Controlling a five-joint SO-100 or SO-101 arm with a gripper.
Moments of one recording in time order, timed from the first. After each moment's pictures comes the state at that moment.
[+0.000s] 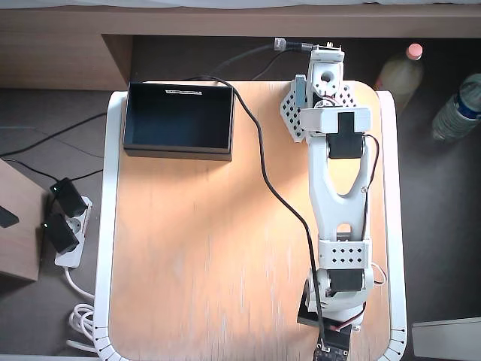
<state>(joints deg) -7.6 62.5 82.4 51.8 162.3</state>
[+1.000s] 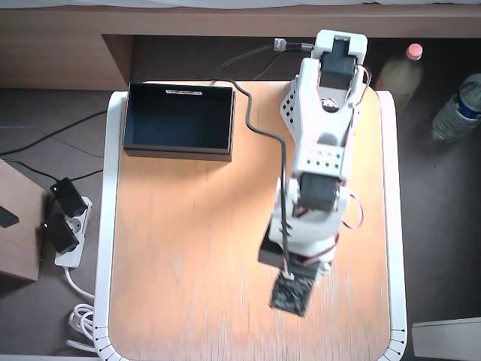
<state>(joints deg) 7.6 101.8 82.4 82.9 172.5</state>
